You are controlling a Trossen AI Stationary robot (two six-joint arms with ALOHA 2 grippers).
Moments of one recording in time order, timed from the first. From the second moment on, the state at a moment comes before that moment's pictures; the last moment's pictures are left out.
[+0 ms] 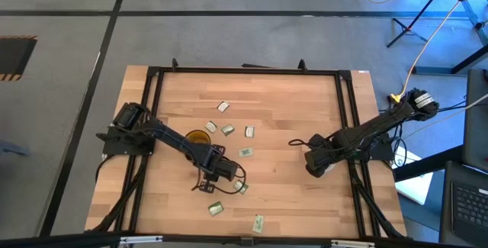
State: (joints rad) left arm -0.34 1.88 1.16 -0.71 -0.03 -0.15; right arm 0.44 1.26 0.75 -1.03 -0.02 1.25
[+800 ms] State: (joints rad) left arm -0.34 1.89 1.17 -0.74 -0.04 -0.14; right arm 0.49 1.21 0.91 -0.92 0.31 0.99
